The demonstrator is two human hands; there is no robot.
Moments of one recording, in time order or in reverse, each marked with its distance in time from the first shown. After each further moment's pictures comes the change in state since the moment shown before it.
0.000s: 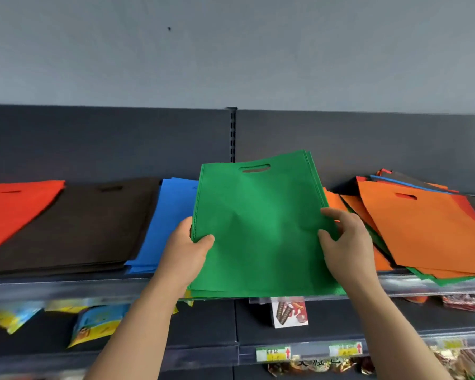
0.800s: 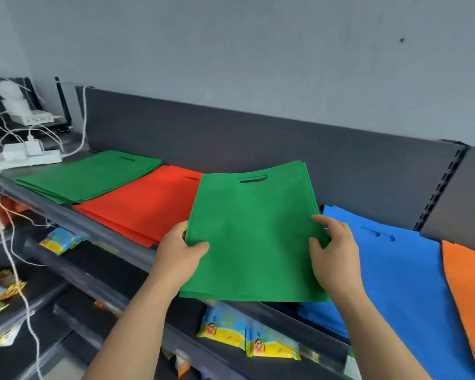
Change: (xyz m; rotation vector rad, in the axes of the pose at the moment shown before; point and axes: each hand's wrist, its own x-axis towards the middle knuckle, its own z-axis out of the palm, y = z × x) left_hand 0.016 -0.085 -0.265 0.035 0.519 -0.167; right_hand -0.029 -0.192 0.264 0.235 -0.427 -0.243
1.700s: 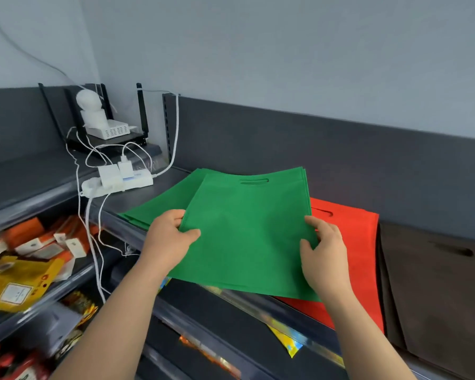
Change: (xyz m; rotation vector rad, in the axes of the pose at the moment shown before) left_hand 0.240 -0.091 -0.322 0.125 0.106 0.031; right_hand 0.026 -0.217 0.344 0.027 -0.062 -0.030
